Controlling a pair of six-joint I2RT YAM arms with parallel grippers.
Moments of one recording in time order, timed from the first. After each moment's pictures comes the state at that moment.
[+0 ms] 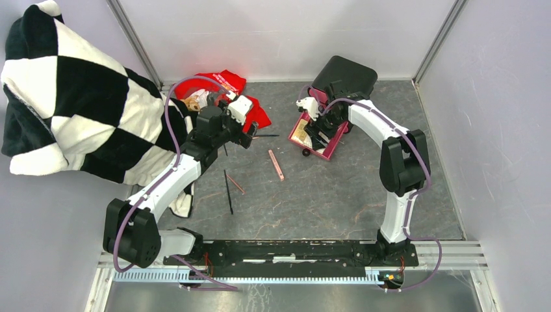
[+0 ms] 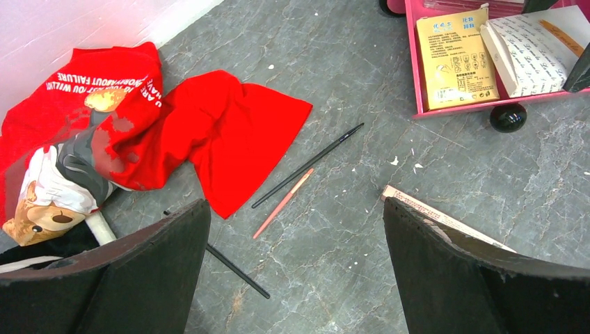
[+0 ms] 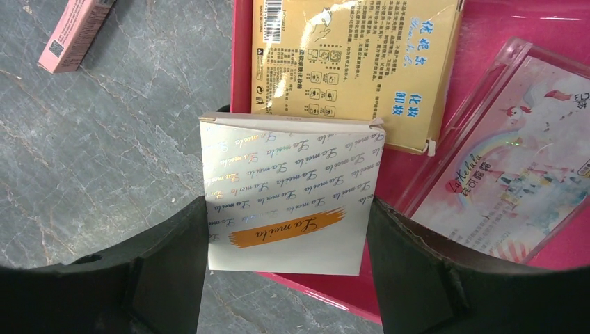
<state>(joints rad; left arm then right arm) -0.37 1.29 0.92 0.00 0.16 0.29 0.34 1.97 1.60 -0.82 -0.42 -0.67</state>
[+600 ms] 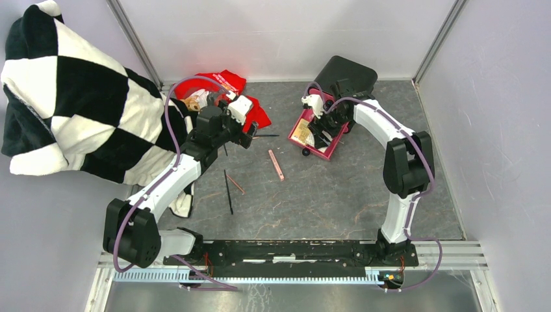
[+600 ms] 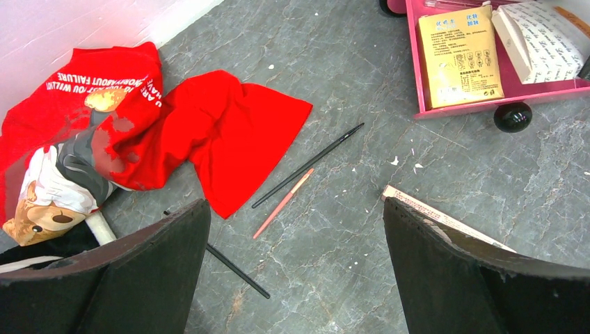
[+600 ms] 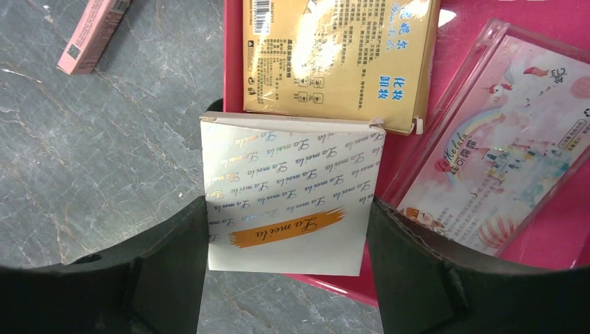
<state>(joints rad) -0.37 1.29 0.92 0.00 0.16 0.29 0.30 1.94 1.59 -0.82 -0.47 -0.66</state>
